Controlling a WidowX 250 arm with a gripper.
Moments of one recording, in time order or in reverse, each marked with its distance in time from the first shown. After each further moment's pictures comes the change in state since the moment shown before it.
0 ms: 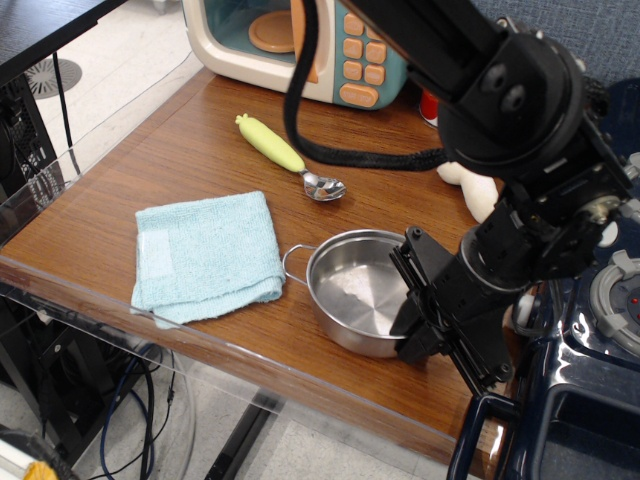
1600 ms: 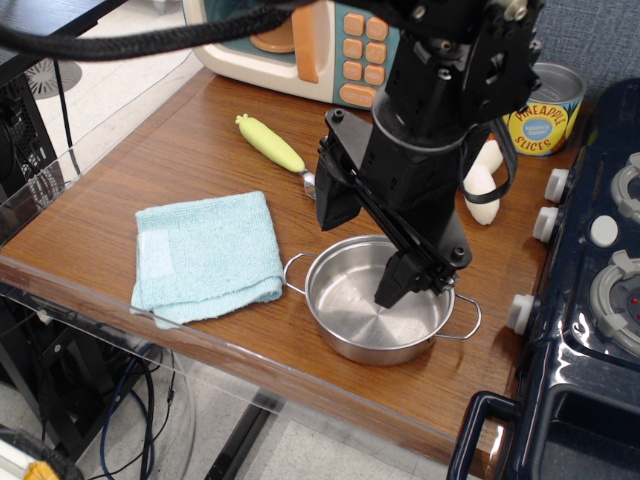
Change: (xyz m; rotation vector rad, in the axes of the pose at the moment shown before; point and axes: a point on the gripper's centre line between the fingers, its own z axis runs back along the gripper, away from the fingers) arm -0.042 0.044 0.078 -0.031 -0.167 0.126
